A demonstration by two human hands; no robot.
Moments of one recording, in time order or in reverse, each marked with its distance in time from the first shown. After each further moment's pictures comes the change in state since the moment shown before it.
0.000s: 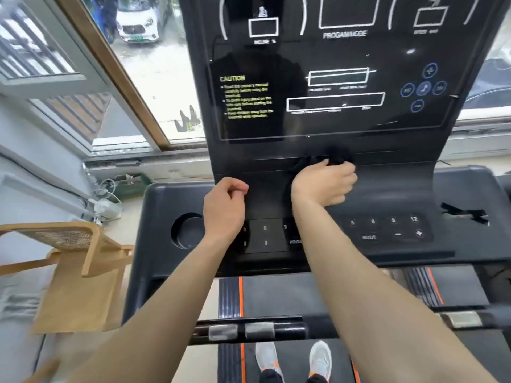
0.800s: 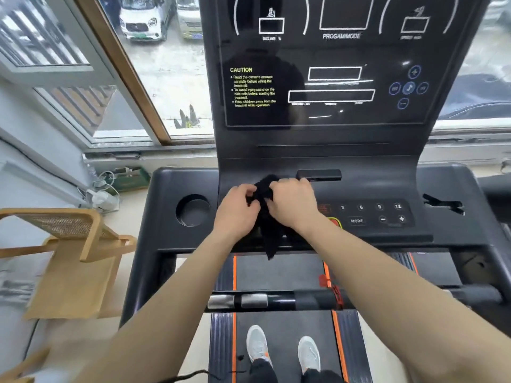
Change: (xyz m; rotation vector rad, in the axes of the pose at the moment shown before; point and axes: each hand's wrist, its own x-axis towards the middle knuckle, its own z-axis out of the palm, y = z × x) left_hand -0.042 -0.013 0.000 0.242 -0.273 0.061; right_hand -0.026 0.053 -0.042 -0.746 -0.601 -1.346
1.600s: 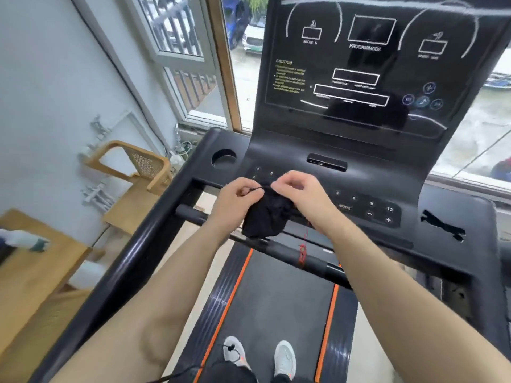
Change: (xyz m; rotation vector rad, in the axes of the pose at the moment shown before) left_hand -0.181 0.063 0.039 -0.565 0.364 -0.130; right_hand -0.136 0.053 -0.089 1.345 -0.315 -0.182
